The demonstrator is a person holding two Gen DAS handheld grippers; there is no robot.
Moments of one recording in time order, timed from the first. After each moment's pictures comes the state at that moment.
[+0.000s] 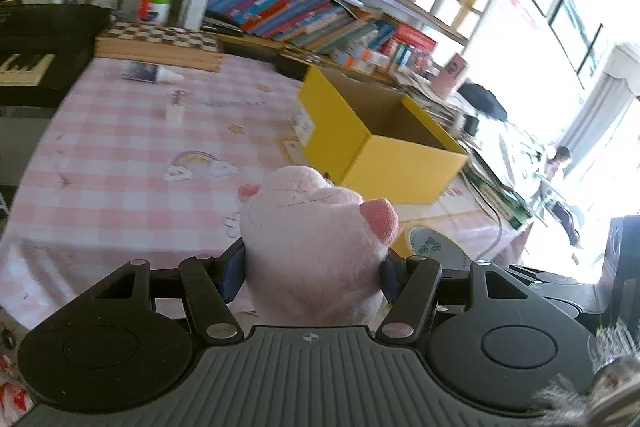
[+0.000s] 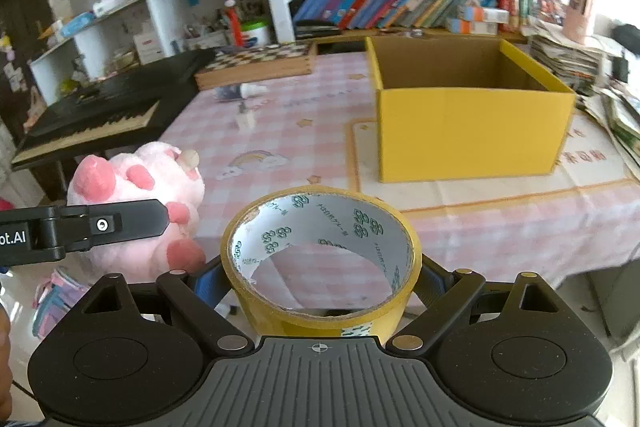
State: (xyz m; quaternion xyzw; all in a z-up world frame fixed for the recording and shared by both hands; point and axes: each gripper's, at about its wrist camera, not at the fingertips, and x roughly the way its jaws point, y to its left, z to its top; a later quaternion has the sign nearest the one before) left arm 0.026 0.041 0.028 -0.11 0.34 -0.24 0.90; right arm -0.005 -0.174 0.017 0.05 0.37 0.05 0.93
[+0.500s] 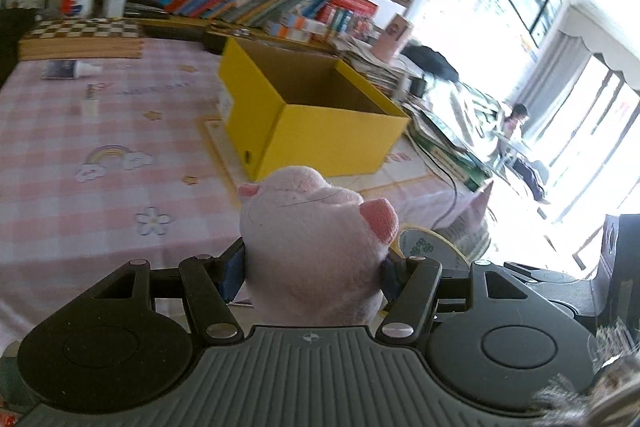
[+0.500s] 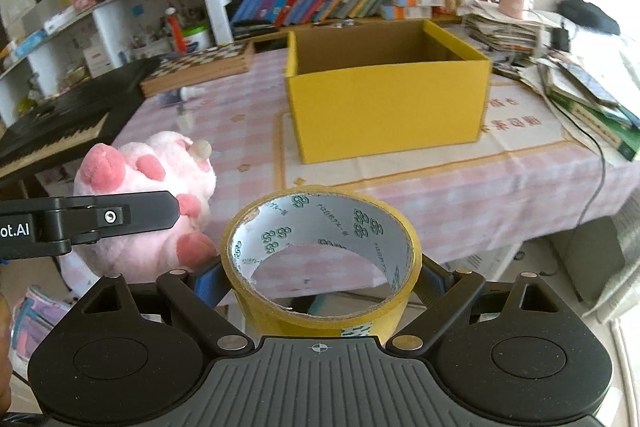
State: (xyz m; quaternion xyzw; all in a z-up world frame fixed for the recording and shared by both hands) left arm 0.033 -0.021 0.024 -0.08 0.36 -0.32 0.87; right arm -0.030 -0.223 0.015 0.08 0.38 -0.02 0.92
